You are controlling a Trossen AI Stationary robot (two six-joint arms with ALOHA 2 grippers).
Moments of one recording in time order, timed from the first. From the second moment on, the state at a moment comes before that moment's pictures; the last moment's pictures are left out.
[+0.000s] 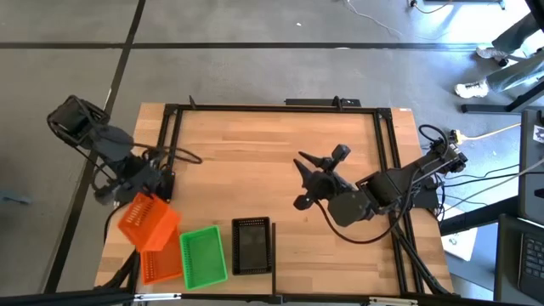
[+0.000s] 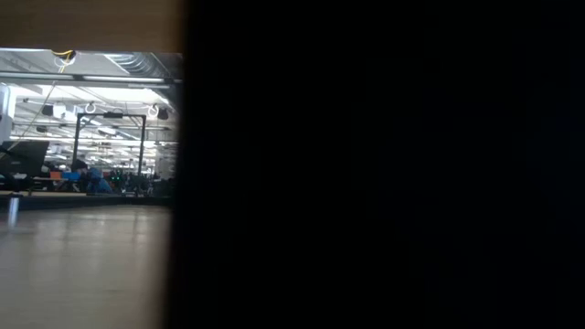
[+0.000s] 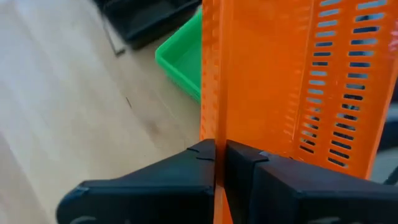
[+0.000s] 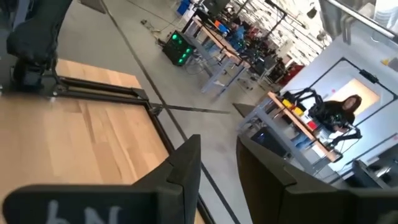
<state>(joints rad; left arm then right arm) -0.49 1.00 1.71 -1.51 0.20 -0.07 0.51 1.59 1.65 -0.54 1.26 -0.14</state>
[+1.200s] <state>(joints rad) -0.74 1.41 1.71 -1.57 0.13 0.64 0.45 1.59 1.65 -0.54 1.26 -0.17</state>
